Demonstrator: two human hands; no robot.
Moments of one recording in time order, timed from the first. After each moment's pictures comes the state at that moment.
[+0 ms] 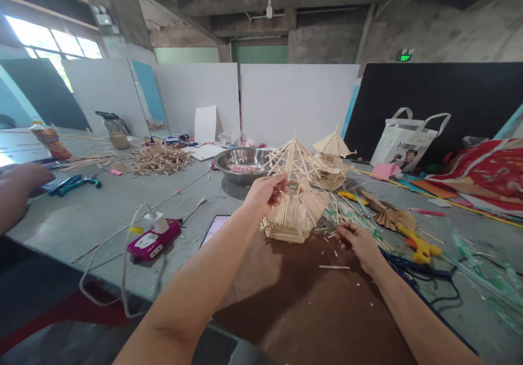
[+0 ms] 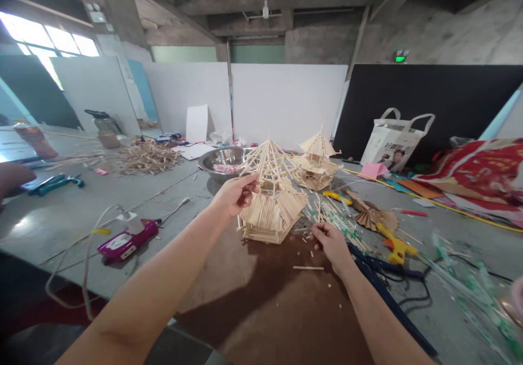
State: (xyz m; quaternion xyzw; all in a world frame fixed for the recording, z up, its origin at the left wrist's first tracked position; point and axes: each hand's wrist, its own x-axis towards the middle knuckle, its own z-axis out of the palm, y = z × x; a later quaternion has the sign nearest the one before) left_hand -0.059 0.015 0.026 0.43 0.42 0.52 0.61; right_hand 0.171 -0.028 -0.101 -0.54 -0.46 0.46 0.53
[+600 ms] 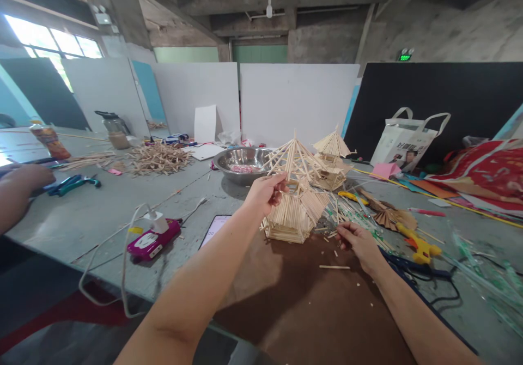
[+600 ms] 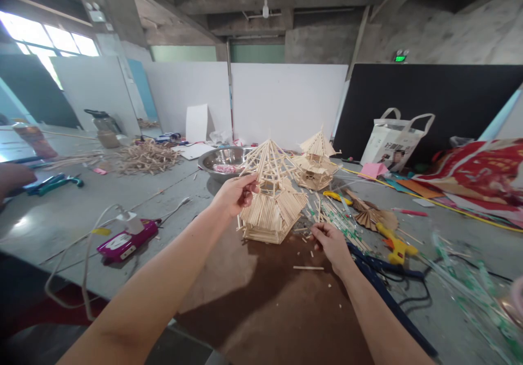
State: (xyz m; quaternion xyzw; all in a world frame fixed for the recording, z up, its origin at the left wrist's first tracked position) left_hand -0.058 0.013 0.027 0.43 0.42 0.53 0.60; right_hand 0.168 -0.030 -0.098 -0.55 -0.46 0.46 0.53
